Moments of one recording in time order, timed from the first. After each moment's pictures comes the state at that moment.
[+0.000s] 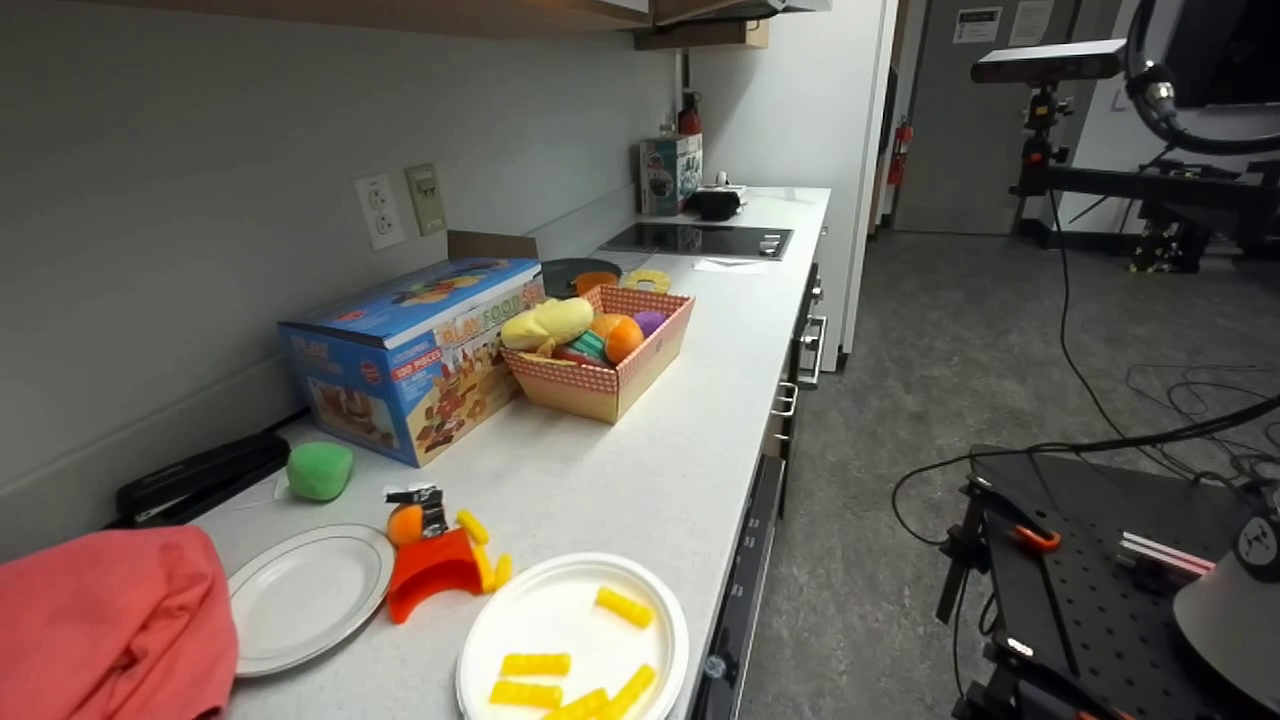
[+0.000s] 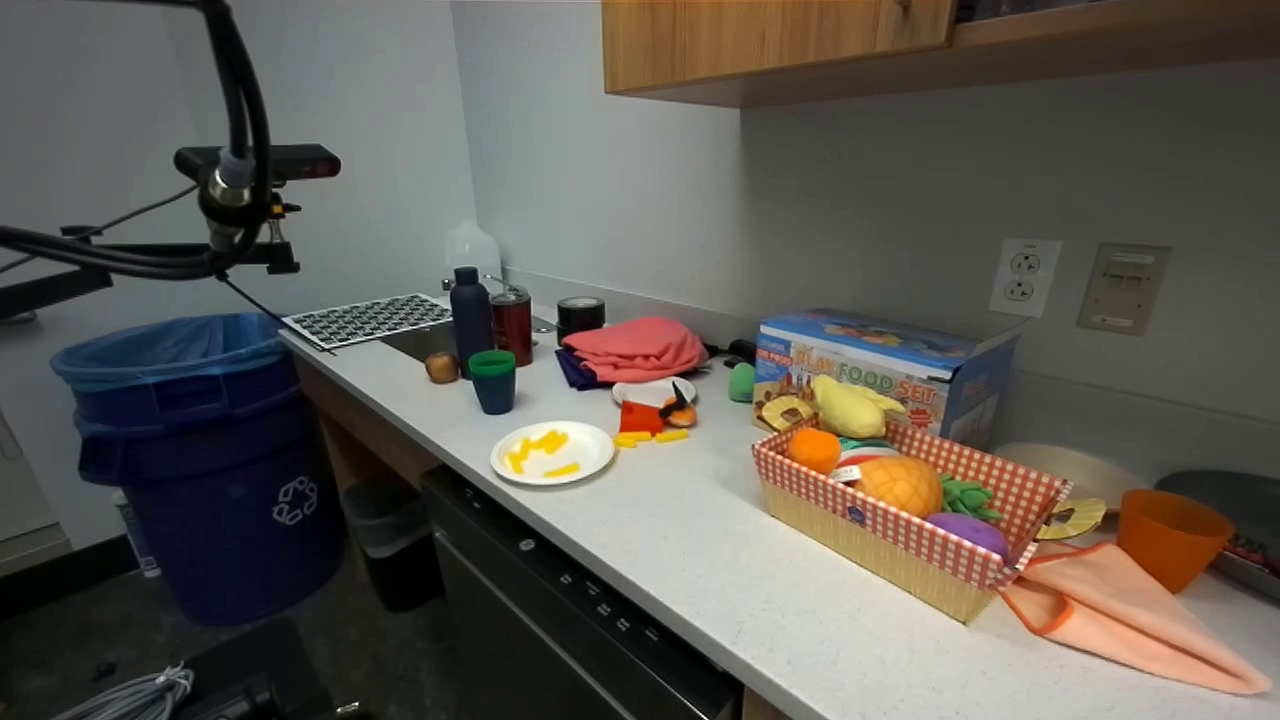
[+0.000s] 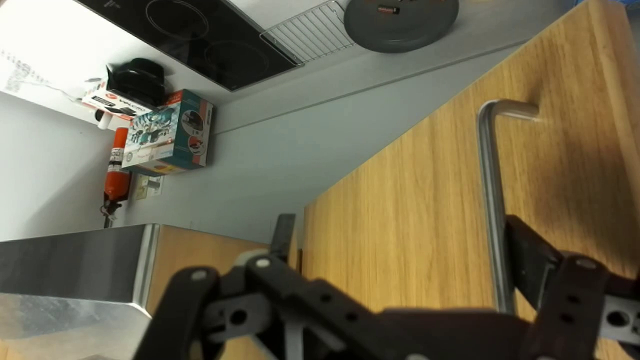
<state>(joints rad) -0.31 -0.54 -0.24 -2.10 -0.20 2.54 0.04</state>
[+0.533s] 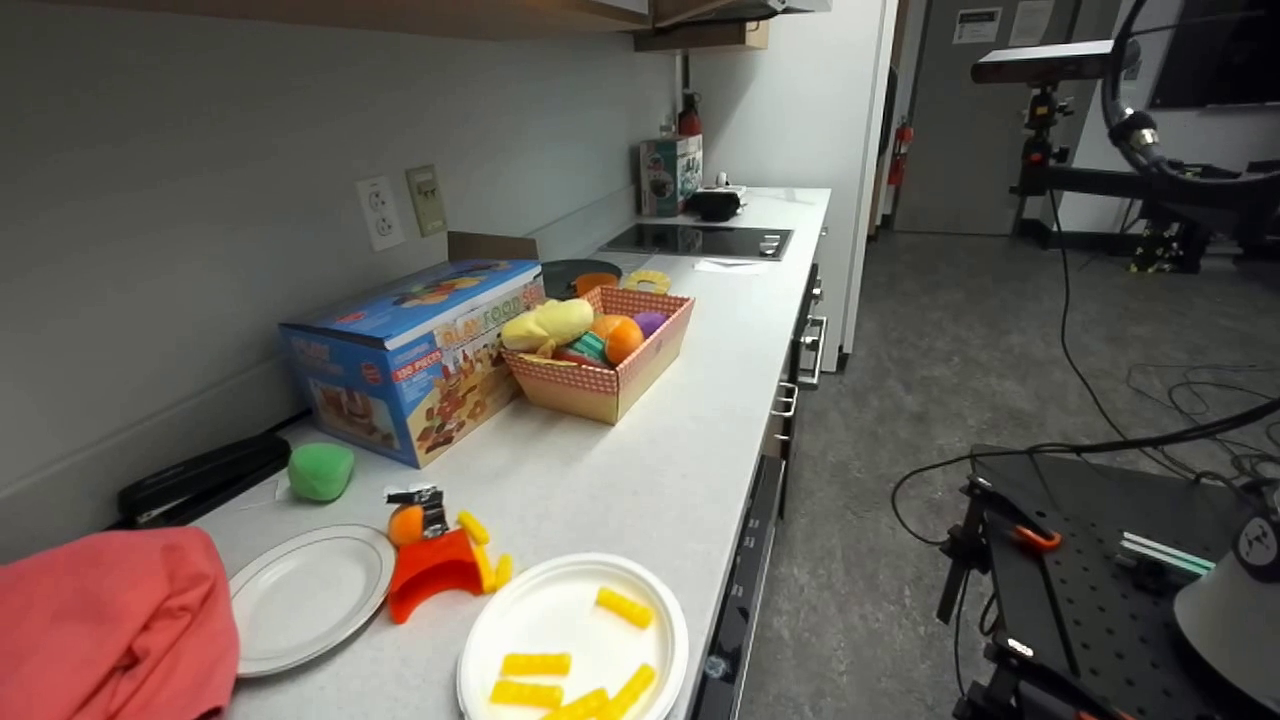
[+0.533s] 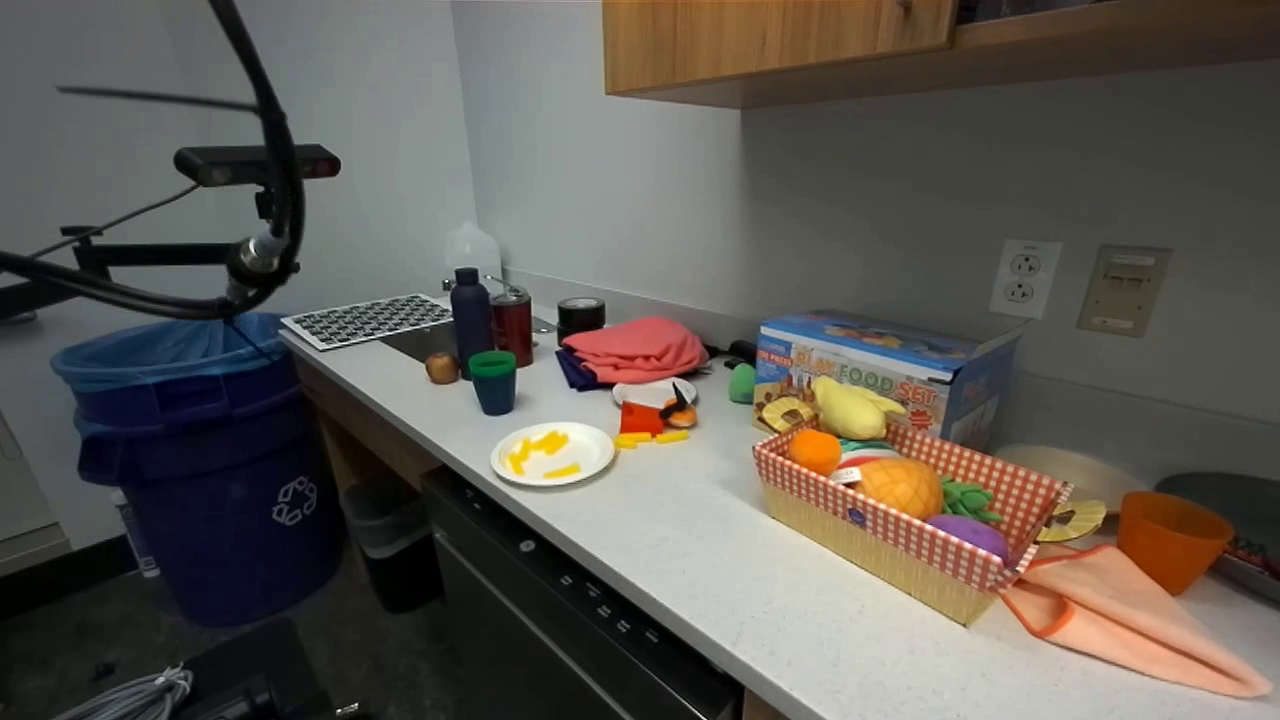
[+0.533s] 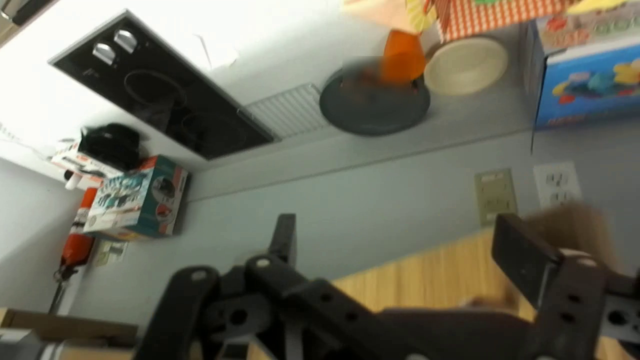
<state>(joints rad) -0.31 -0.49 -0.19 -2.18 -0.21 2.48 0.05</state>
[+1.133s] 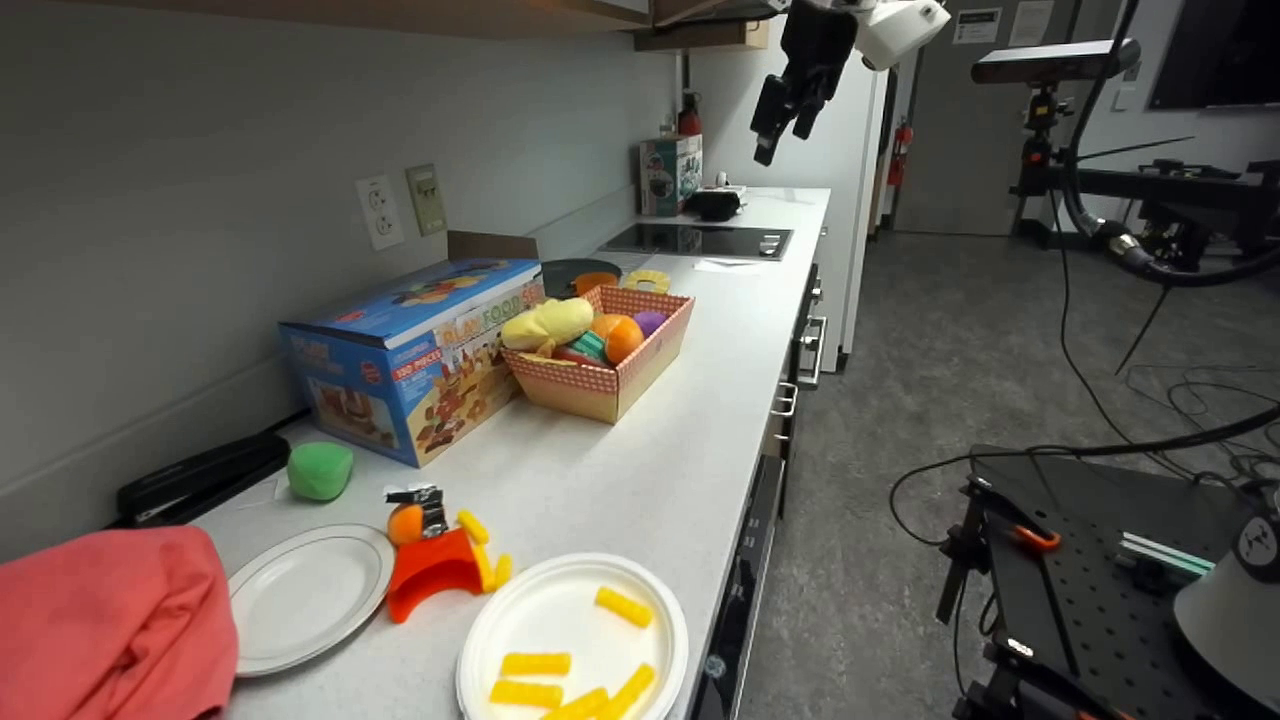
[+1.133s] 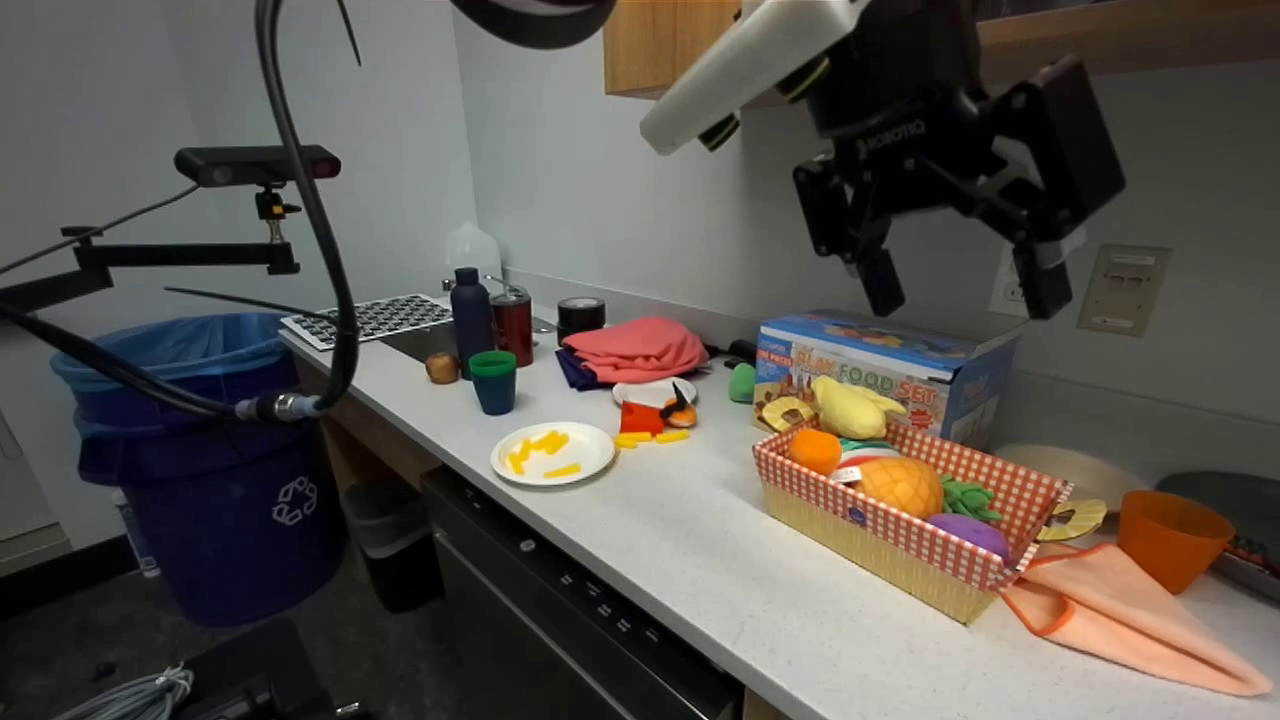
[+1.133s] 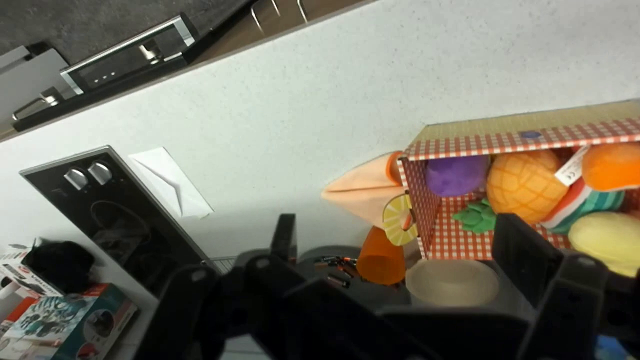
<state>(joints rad) -0.31 -0.32 -0.11 -2.29 -0.35 2.38 0.09</state>
